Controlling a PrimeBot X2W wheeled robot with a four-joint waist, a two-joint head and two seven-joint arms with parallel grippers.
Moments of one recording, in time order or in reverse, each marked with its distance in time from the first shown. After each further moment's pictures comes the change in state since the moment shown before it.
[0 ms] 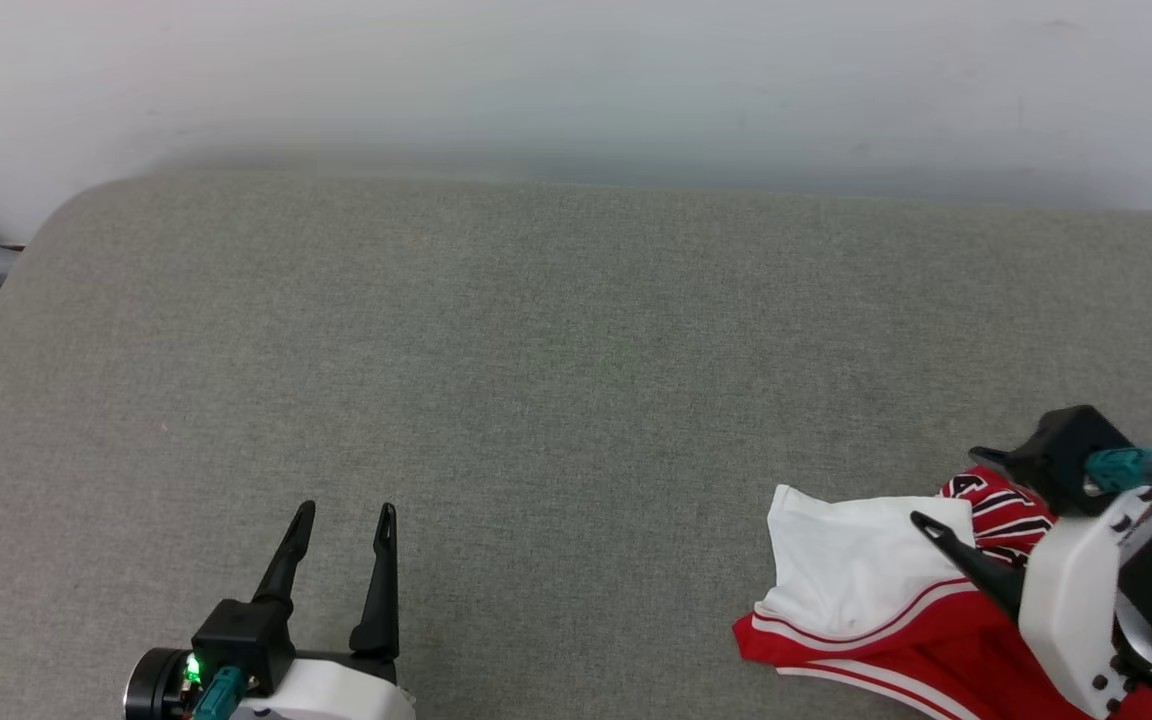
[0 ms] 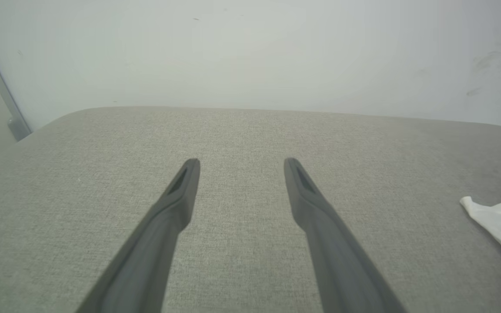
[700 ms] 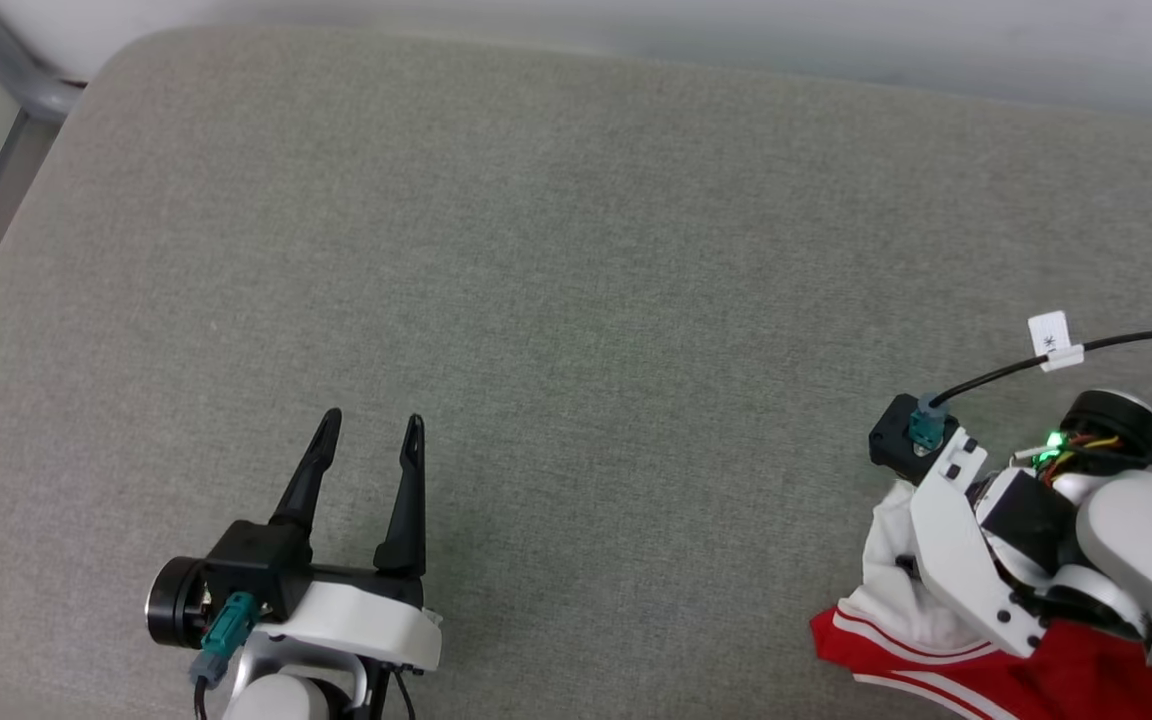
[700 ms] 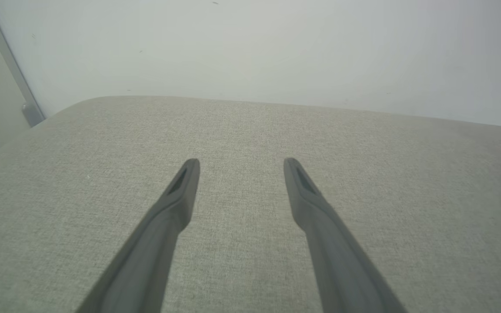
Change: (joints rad) left arm -0.130 0.000 -0.052 -0.012 -0.034 -0.001 0.000; right arm -0.512 0.028 0.636 0.459 0.178 0.000 0.179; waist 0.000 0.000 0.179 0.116
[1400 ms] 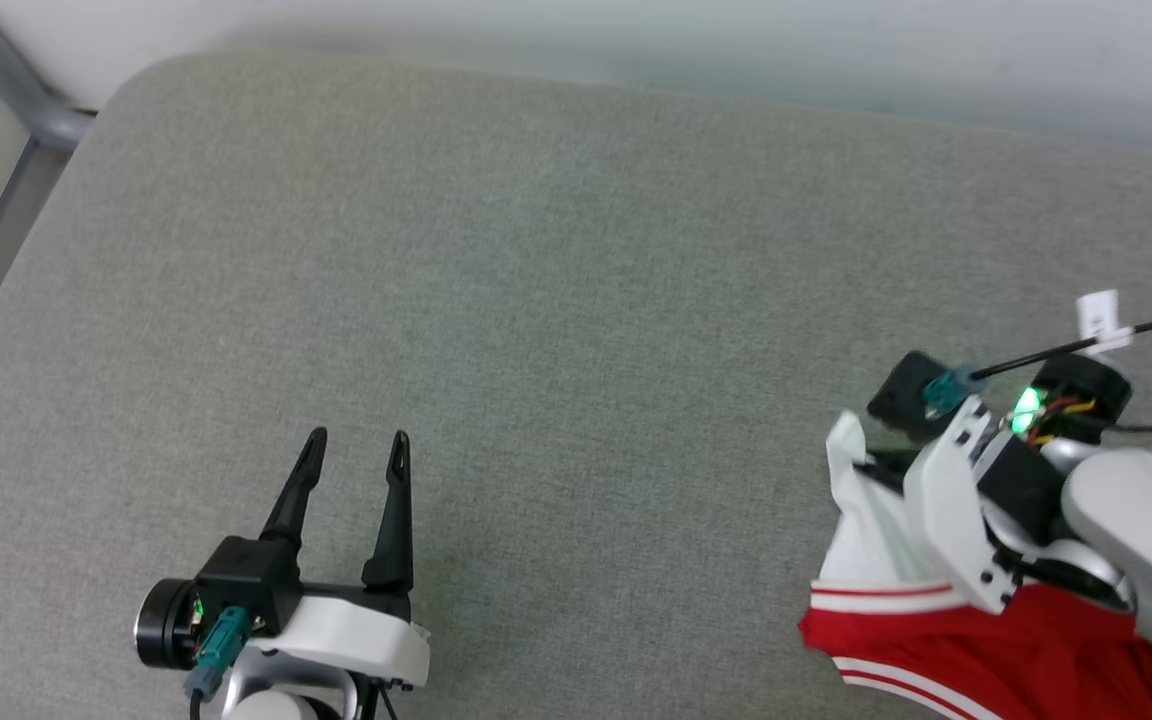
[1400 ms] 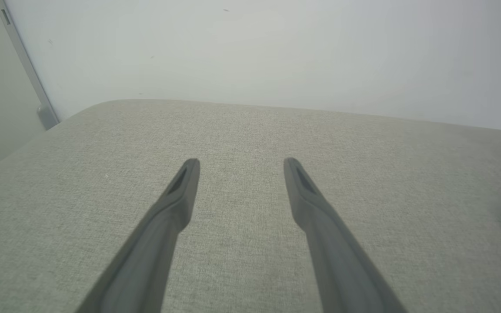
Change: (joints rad) left arm 0.005 0.000 0.016 0.011 0.004 0.010 0.000; right arm -0.117 0.035 0.169 0.159 0.072 0.000 -0.379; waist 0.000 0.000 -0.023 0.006
